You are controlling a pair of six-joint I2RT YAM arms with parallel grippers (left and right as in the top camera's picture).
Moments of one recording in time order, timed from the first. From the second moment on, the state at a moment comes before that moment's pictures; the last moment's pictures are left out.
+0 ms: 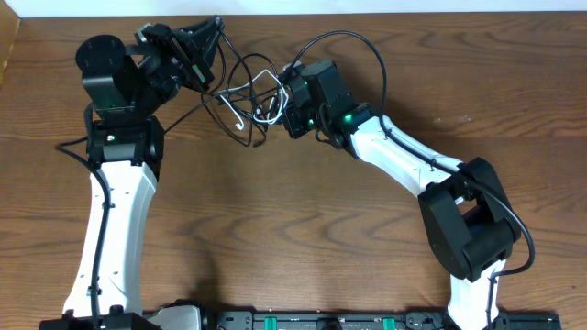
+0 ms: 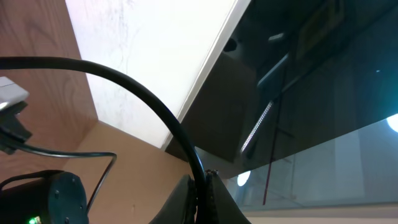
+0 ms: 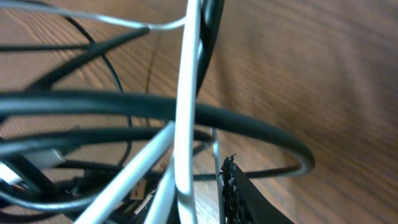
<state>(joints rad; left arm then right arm) 0.07 1.40 1.20 0.13 0.71 -1.98 0.59 2.04 1.45 -0.13 -0.29 0.18</state>
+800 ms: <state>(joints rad) 0.07 1.40 1.20 -0.34 0.67 -1.33 0.34 1.67 1.45 -0.57 -0.40 0.22</state>
